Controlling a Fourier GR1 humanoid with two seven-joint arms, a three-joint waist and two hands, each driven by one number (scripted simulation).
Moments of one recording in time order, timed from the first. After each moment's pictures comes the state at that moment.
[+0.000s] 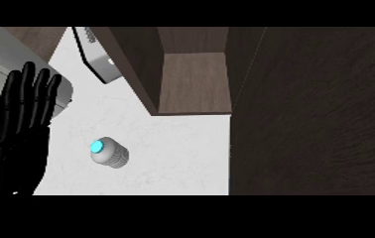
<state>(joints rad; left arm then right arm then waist) 0.00 0.10 -0.02 -2.10 0.03 0.01 -0.02 0.02 -0.12 0.03 -2.10 0.00 -0.02 0.00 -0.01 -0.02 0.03</state>
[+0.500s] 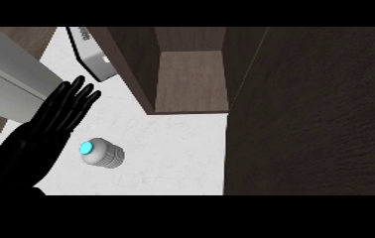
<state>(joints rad) -0.01 0.26 -0.03 -1.98 0.40 -0.35 0.03 0.15 -0.12 0.11 -2.20 -0.11 0.08 0.04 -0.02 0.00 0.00</state>
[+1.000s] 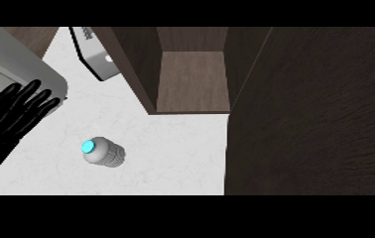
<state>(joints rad) 0.03 0.47 0.17 -1.93 0.75 -0.54 0.19 0.42 -0.14 0.24 -2.43 -0.16 0.16 0.08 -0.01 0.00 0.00</state>
